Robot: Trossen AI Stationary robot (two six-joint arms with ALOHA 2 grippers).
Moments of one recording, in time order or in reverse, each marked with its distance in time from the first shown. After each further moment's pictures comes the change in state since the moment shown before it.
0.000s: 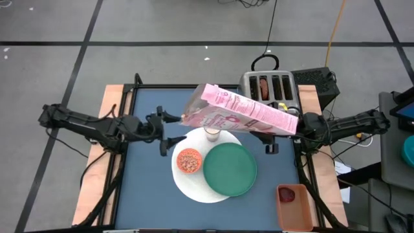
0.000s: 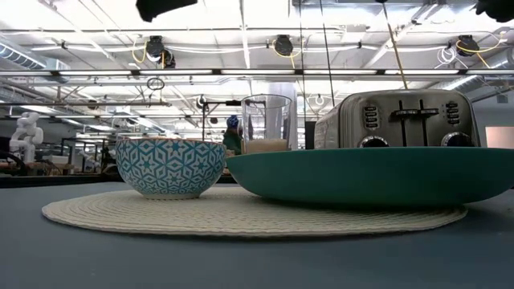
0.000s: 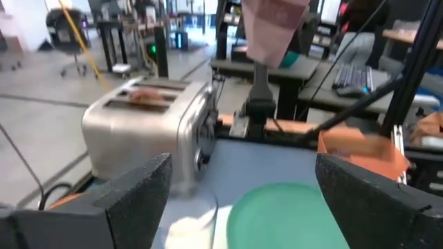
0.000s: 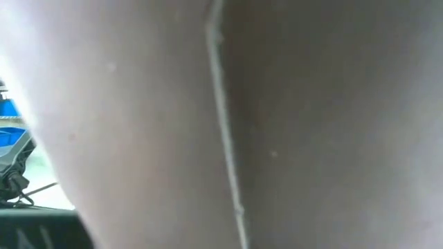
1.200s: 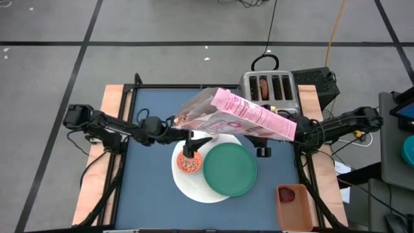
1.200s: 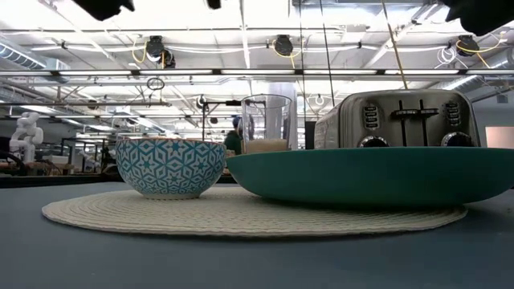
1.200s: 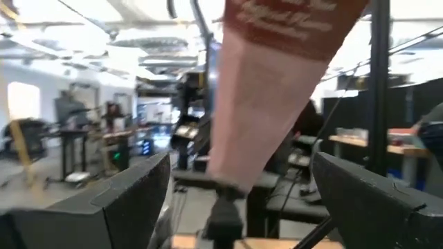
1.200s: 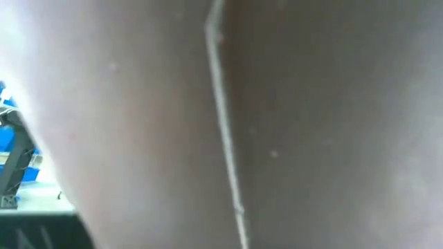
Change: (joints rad) left arm 0.079 0.508 0.096 0.876 0.230 0.113; right arm 0.000 0.285 0.000 0.481 -0.081 -0.042
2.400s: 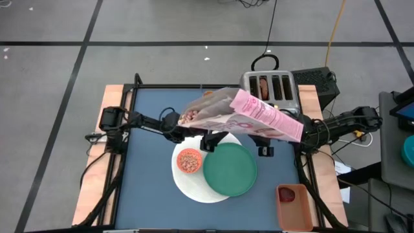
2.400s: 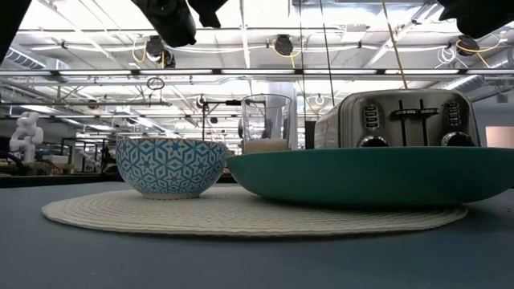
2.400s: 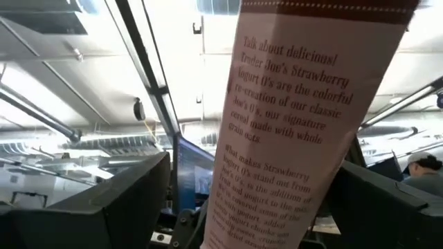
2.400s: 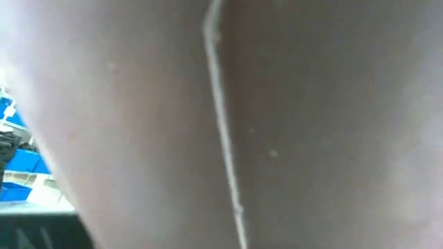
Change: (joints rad) left arm 0.107 0.428 0.346 0.481 0.253 -0.035; right arm -0.001 0.027 0.000 0.132 -0.066 -0.038
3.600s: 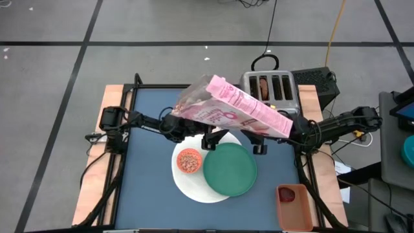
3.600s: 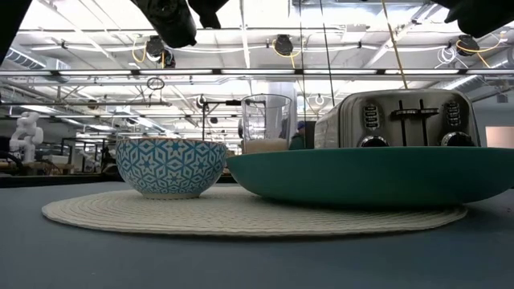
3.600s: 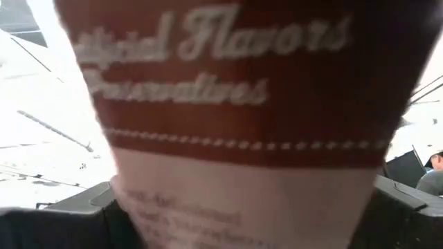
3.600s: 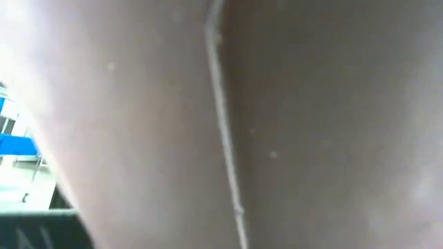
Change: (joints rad) left arm 0.002 -0.001 0.000 0.015 -0.016 0.076; right arm 0.002 0.001 0.000 -0.110 0.175 0.023
